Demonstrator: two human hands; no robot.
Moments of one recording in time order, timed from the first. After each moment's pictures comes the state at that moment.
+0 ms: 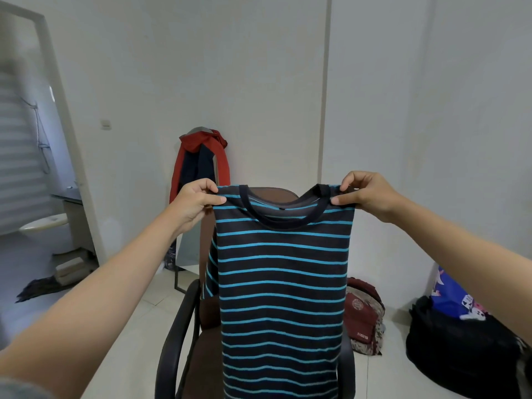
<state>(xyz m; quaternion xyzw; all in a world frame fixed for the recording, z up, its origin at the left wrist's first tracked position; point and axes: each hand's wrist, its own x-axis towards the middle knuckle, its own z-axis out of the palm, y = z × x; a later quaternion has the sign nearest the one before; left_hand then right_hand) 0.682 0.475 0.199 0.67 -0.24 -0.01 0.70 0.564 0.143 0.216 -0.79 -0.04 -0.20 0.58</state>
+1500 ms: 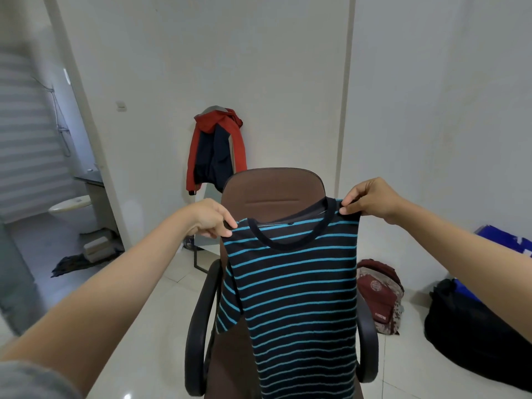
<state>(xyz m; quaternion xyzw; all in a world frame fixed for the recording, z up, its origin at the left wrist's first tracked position) 0.708 0.517 0.158 0.91 -0.11 -0.14 0.38 0.603 0.177 0.170 -0.85 0.05 -0.14 0.50</state>
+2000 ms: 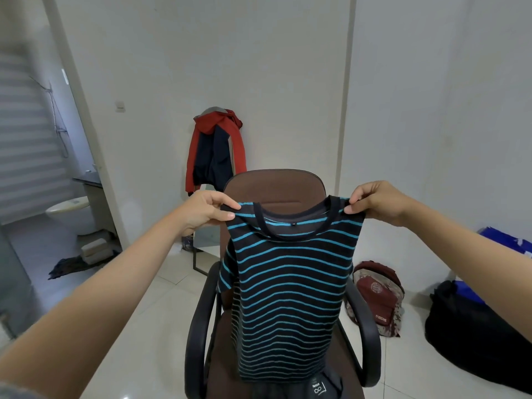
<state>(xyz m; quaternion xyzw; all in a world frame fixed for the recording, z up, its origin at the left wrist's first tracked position) 0.711 0.532 0.158 0.78 -0.25 -0.10 0.57 0.609 0.172 0.171 -0.79 0.03 -0.09 0.60</state>
